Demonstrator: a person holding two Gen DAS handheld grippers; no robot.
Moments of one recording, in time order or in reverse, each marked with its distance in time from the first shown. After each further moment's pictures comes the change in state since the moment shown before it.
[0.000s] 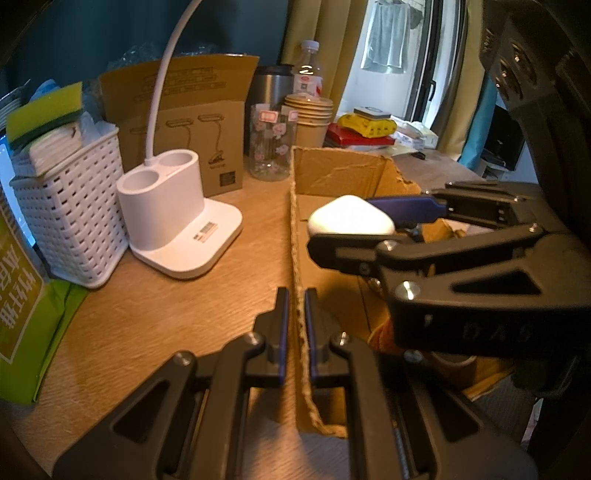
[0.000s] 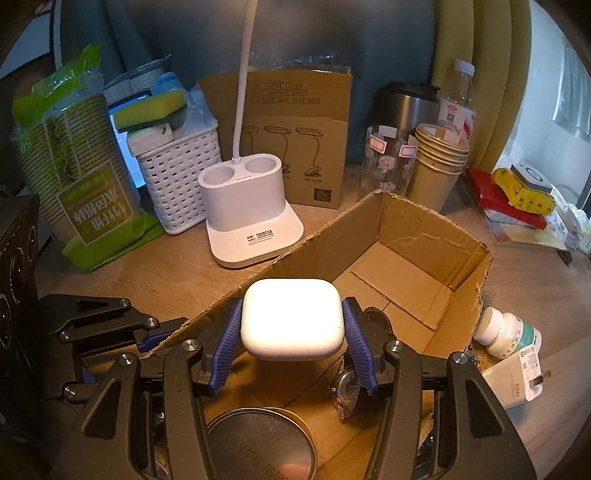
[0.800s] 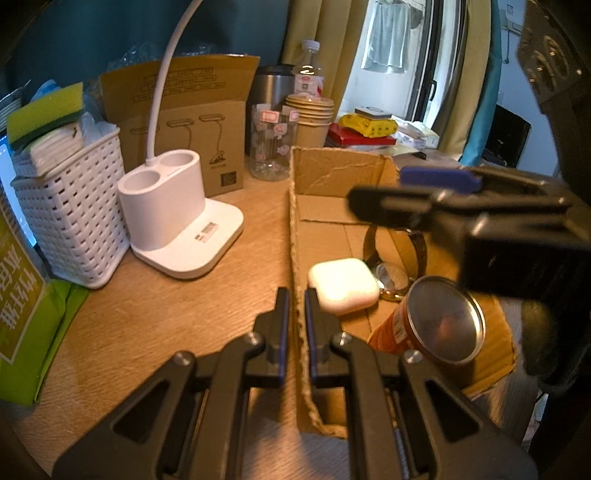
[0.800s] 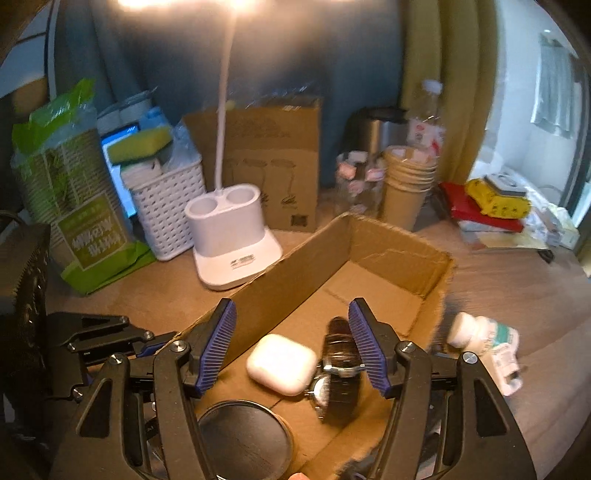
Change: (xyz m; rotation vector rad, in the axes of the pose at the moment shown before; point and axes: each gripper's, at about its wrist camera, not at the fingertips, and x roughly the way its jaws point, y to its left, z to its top) left arm 0.000 0.000 -0.001 0.001 -0.001 0.004; right arm -0.034 -0.015 -0.003 0.060 -0.129 -0.082
